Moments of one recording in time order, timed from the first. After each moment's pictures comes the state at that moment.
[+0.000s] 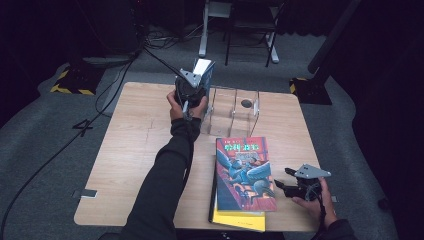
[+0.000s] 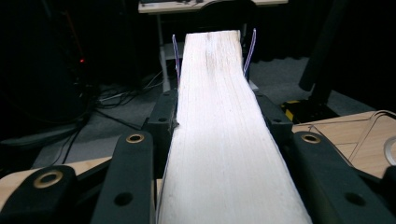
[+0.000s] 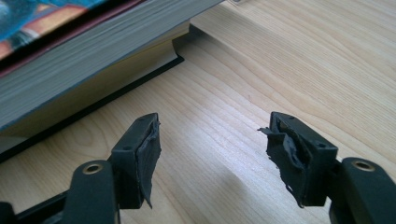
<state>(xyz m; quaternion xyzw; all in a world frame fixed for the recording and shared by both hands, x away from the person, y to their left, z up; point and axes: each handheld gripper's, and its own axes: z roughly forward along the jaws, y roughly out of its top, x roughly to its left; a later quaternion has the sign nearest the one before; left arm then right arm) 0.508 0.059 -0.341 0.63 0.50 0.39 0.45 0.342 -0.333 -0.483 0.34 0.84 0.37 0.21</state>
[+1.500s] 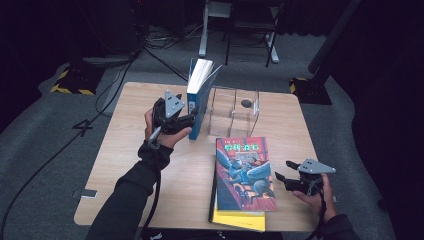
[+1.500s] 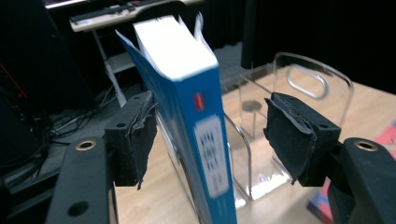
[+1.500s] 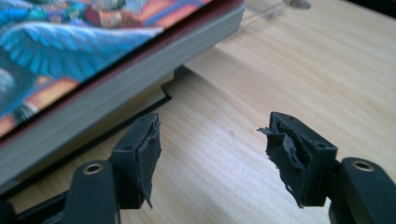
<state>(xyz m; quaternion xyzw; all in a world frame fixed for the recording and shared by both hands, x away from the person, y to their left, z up) 0.417 0.115 -0.347 0.73 0.36 0.33 0.48 0.350 -0.332 -0.467 0.34 0.82 0.41 0.24</state>
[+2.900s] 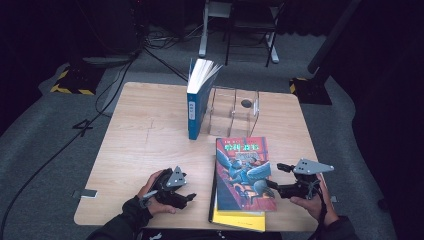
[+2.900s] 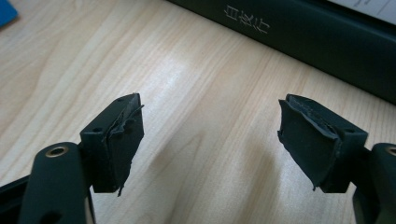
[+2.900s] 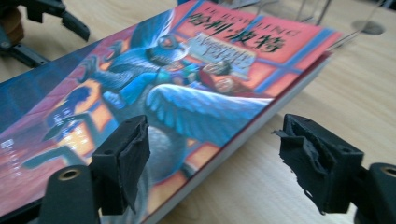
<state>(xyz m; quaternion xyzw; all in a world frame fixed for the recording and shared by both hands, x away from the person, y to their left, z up) 0.322 0.120 -0.495 0.89 0.23 0.11 0.37 0.330 -0.298 -0.432 0.30 0.83 0.44 0.15</state>
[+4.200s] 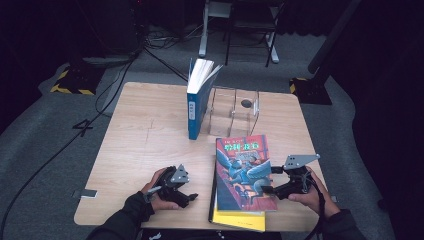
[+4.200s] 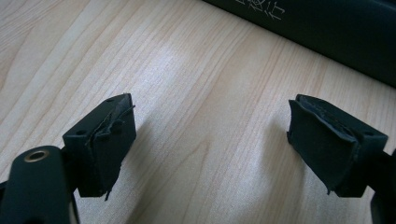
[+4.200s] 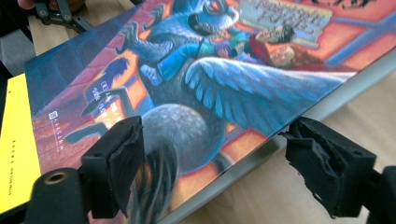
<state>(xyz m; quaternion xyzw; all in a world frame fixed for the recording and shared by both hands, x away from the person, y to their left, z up) 0.337 0.114 -0.505 0.90 0.23 0.08 0.36 0.350 -0.285 -0.428 0.25 0.88 0.40 0.05</state>
